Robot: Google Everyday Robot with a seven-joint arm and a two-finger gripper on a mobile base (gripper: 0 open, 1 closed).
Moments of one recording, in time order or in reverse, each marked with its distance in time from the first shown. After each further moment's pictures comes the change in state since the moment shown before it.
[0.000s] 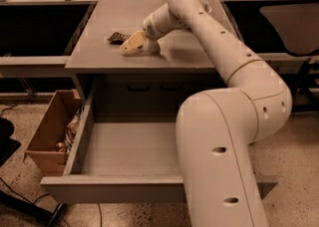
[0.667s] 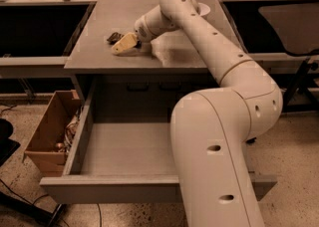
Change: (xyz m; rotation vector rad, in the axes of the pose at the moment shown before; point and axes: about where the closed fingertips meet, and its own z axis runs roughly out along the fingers) arm -0.008 0.028 0.027 -0.077 -0.006 0.019
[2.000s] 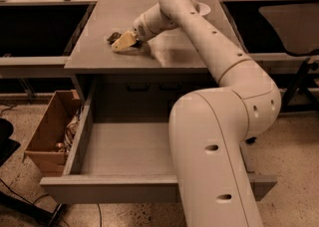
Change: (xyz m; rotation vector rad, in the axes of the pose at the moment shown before) arm -0.006 0.000 -0.005 0.000 0.000 0.000
